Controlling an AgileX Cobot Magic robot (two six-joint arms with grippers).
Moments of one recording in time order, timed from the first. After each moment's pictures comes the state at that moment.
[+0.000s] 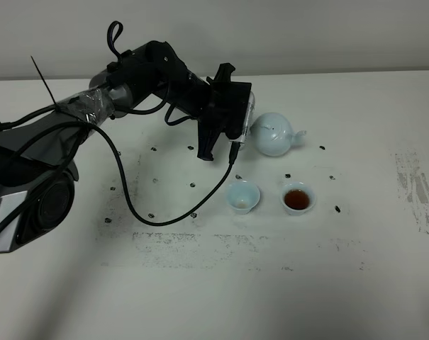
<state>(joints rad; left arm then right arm) -0.40 2.57 -2.21 -0.66 0.78 1.86 0.07 -0.01 -0.52 0.15 1.11 -0.04</state>
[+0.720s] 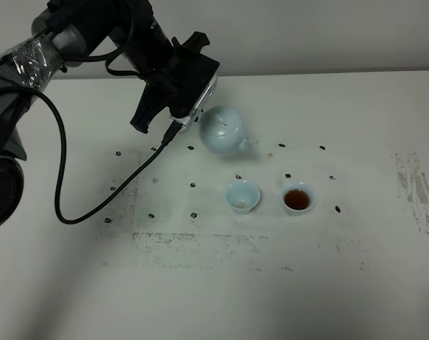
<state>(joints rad) -0.38 2.32 -2.22 -0.31 1.19 1.86 0.07 -0.01 -0.52 0.15 1.11 -0.04</state>
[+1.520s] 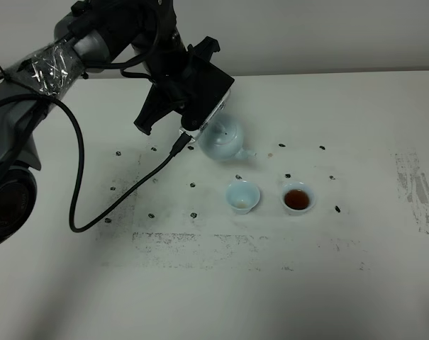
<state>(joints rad) -0.46 2.32 -2.22 -0.14 1.19 1.82 0.07 -0.01 -0.52 0.15 1.11 -0.04</state>
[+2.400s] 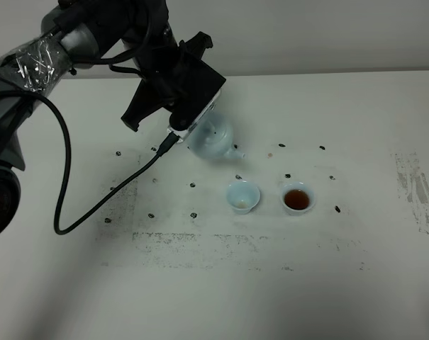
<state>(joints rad) -0.46 2.25 -2.15 -0.10 1.19 1.84 0.07 -0.01 -0.52 0.15 1.11 -0.04</state>
